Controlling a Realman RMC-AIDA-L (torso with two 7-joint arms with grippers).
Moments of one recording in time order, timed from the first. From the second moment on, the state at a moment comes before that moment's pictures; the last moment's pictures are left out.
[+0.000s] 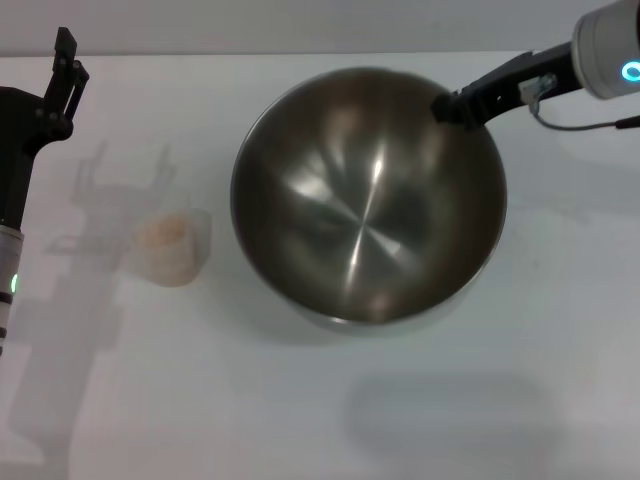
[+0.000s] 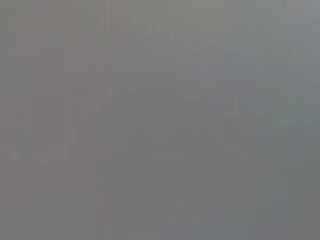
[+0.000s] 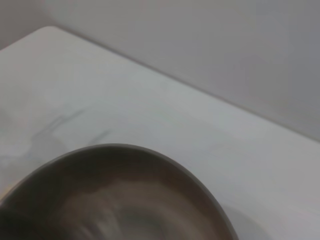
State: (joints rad) left arm -0.40 -2.08 -0.48 -0.32 1.90 1.49 0.10; right arm 0.62 2.08 -1.23 -1.34 0.73 1.36 -0.62
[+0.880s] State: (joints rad) left arm -0.41 -2.08 -0.48 -0.32 1.90 1.49 0.10; right arm 0.66 2.07 -1.25 -1.17 0.80 1.39 -0.64
